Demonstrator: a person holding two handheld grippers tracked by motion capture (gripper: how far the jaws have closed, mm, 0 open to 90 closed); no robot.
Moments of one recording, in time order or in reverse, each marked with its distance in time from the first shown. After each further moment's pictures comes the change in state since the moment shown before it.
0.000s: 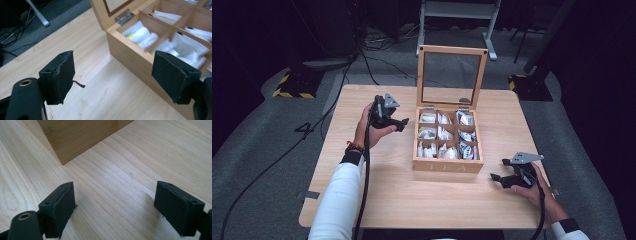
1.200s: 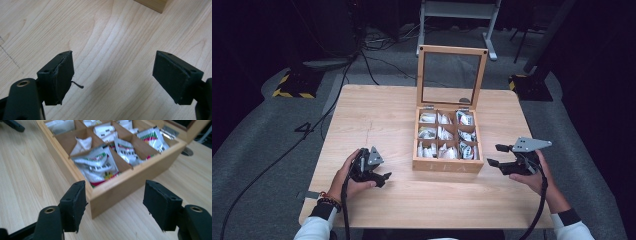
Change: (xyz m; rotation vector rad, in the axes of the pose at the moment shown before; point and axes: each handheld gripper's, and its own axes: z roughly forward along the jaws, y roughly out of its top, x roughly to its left) left arm -0.064 -0.128 -0.045 0.170 -0.079 0.088; right arm 0.023 0.081 -0.041 -0.142 0.061 -0.137
